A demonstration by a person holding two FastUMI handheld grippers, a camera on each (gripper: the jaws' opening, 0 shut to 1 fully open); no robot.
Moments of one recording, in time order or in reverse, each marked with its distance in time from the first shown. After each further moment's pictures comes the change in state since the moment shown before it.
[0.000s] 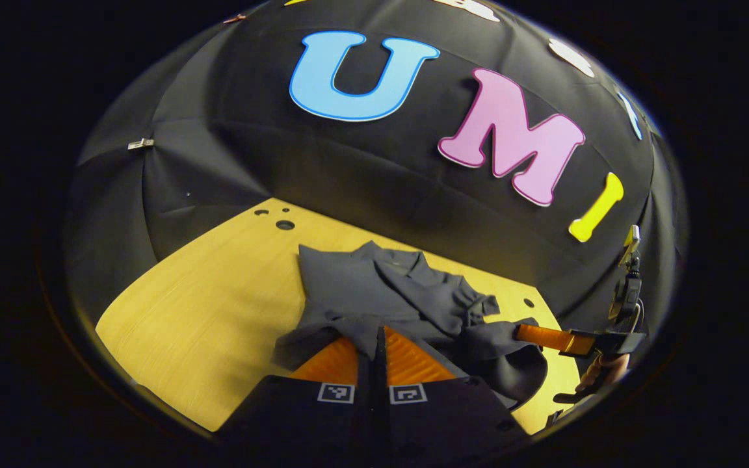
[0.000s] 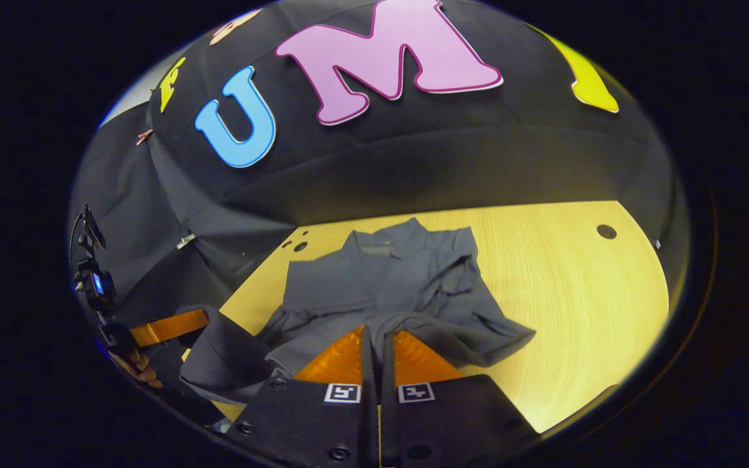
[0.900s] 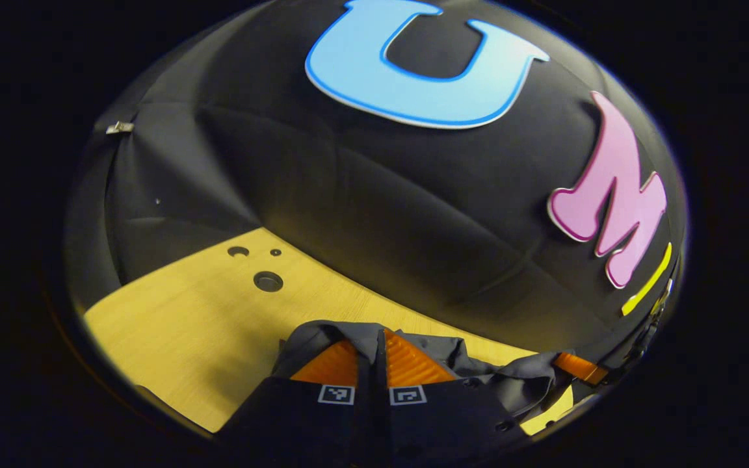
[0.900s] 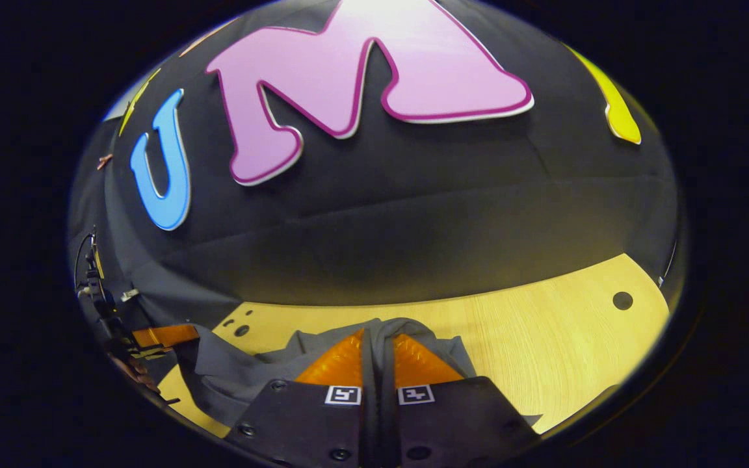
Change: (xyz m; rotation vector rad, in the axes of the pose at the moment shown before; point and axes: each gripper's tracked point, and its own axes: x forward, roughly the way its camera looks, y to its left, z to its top) left arm 0.223 0.064 0.114 -0.195 -0.100 0.030; right arm 0.165 -0.069 0.120 -0.016 -0.251 -0.184
